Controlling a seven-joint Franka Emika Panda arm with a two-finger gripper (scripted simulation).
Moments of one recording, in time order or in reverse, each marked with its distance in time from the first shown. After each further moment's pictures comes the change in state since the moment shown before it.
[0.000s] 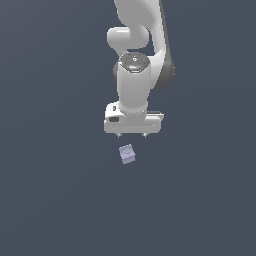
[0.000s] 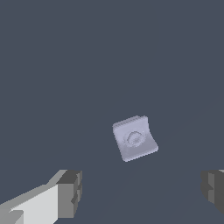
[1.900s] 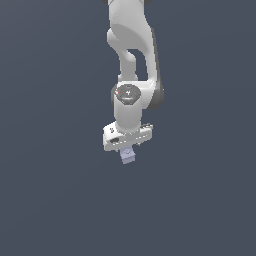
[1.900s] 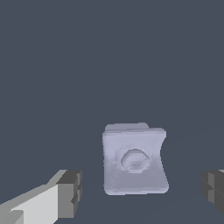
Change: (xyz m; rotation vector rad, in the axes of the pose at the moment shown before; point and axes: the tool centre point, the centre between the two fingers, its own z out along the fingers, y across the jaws) arm 0.003 0.016 0.080 -0.001 -0.021 -0.301
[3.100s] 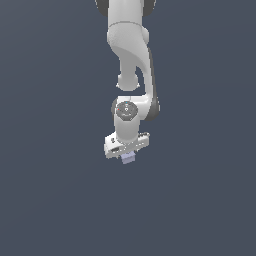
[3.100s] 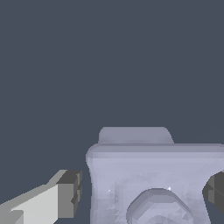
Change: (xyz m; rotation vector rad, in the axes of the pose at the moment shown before) arm -0.003 0.003 0.062 0.004 -0.005 -0.037
